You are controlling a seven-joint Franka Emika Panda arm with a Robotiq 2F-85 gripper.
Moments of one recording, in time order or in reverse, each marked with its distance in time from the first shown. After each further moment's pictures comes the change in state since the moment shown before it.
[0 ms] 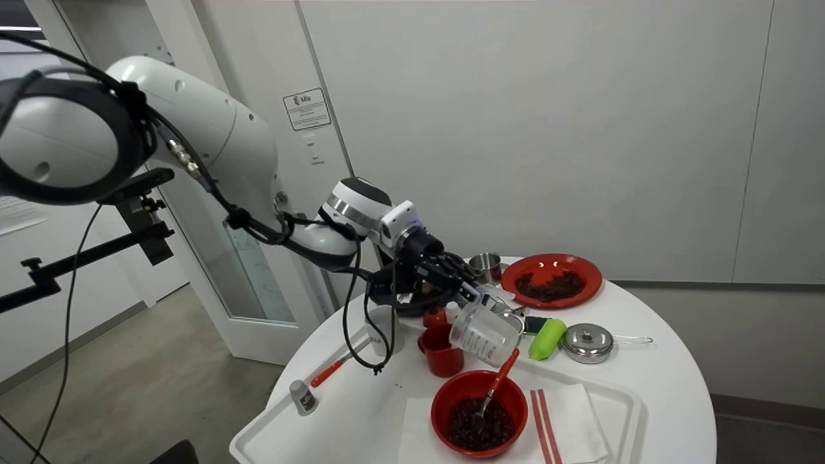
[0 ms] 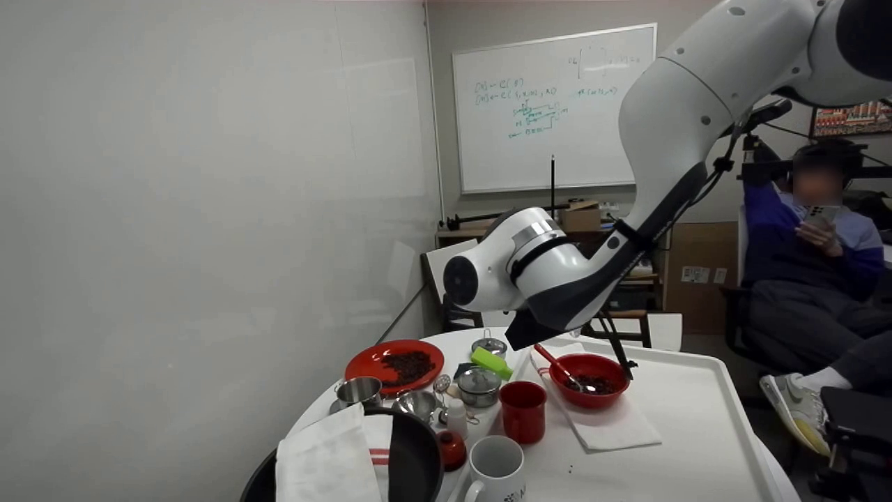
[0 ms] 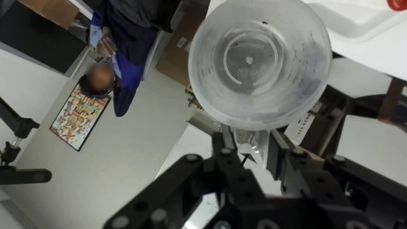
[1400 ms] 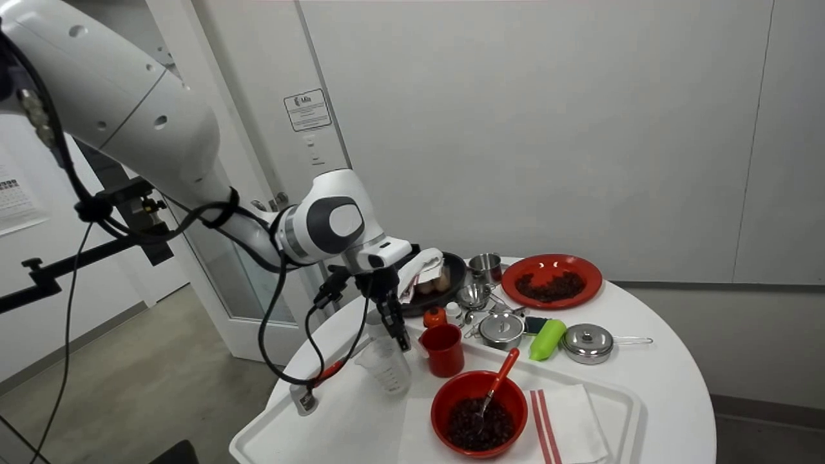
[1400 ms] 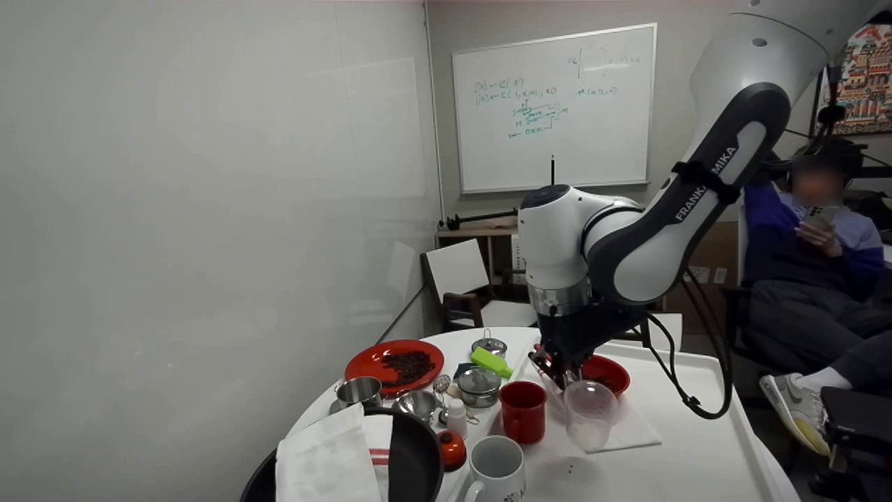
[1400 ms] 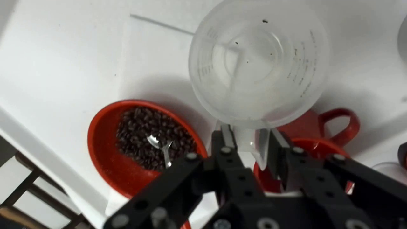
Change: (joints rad) arm -0.087 -0.287 -0.018 -0.482 0.785 0.837 -0.814
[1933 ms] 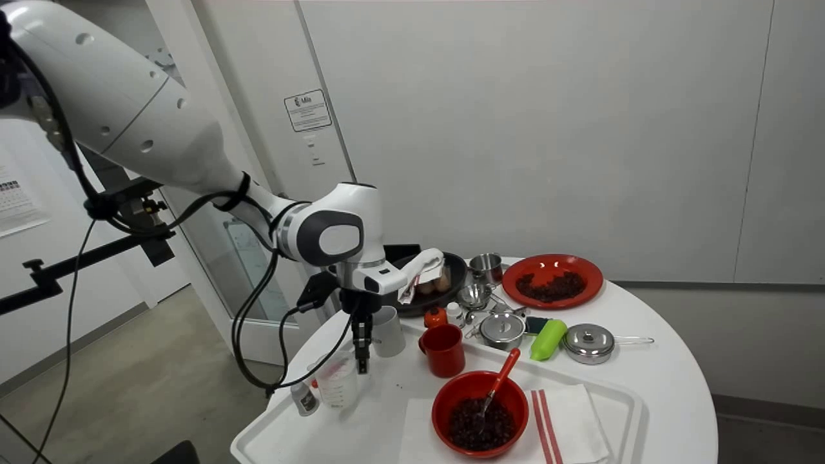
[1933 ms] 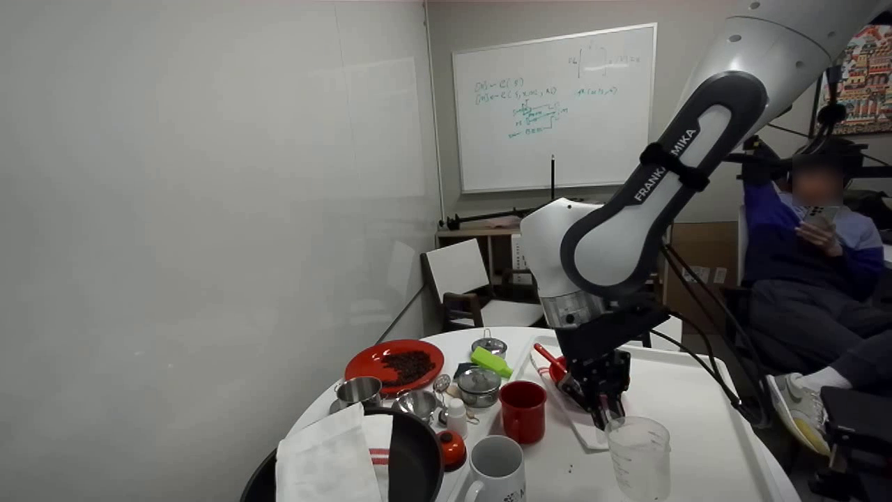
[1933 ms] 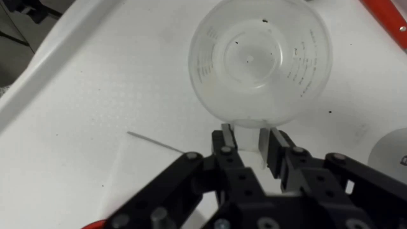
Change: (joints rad) arm 0.036 0.008 -0.023 -0.011 0.448 -0.206 -0.353
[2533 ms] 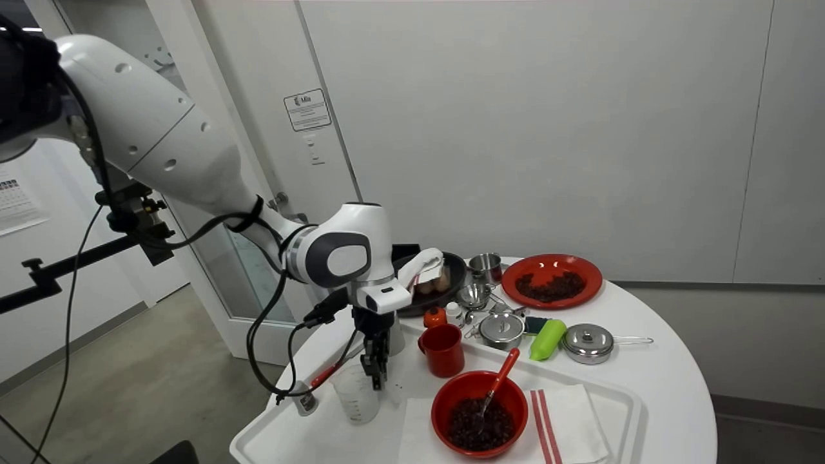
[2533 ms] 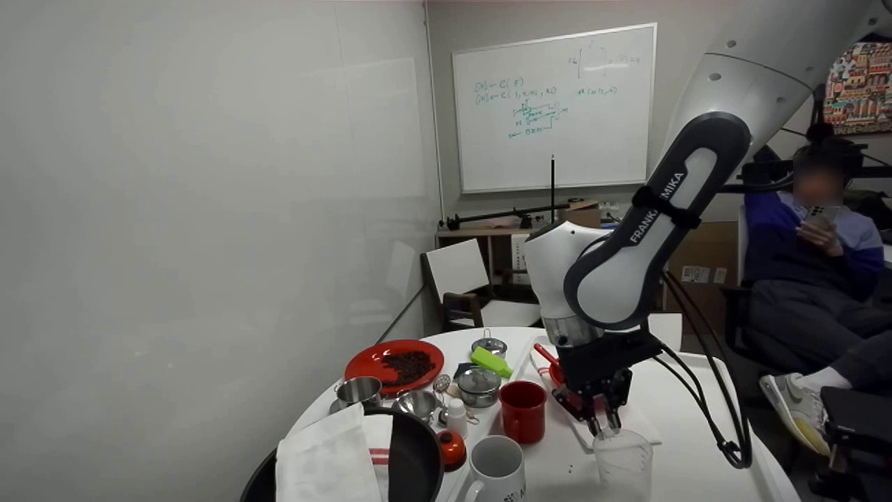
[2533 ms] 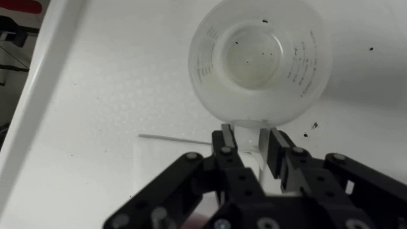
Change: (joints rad) arm 0.124 0.081 -0.146 0.004 -0.009 0.120 0.264
